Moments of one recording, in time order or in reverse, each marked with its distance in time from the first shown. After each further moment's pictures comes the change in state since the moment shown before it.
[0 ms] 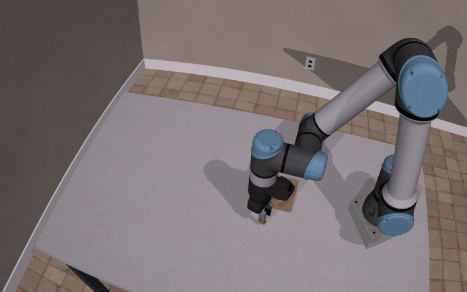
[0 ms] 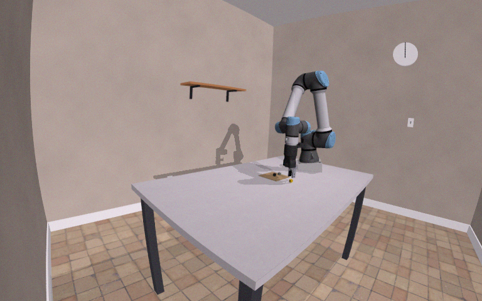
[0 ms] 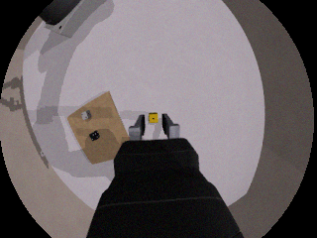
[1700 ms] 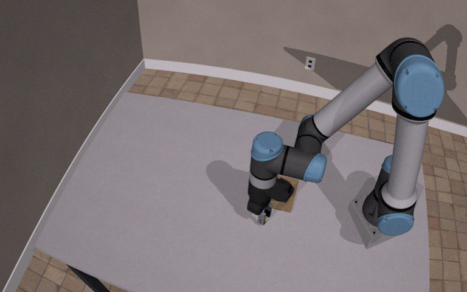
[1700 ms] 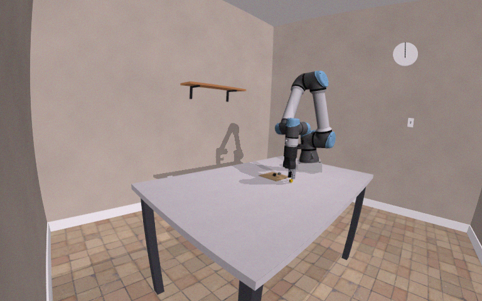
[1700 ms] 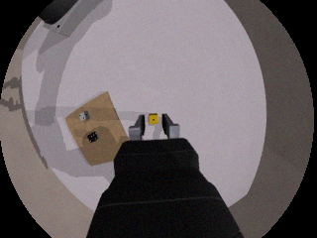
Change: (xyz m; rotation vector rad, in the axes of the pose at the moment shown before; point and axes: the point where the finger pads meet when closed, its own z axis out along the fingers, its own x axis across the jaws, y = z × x) arm 0.000 0.000 0.008 0.000 0.000 0.000
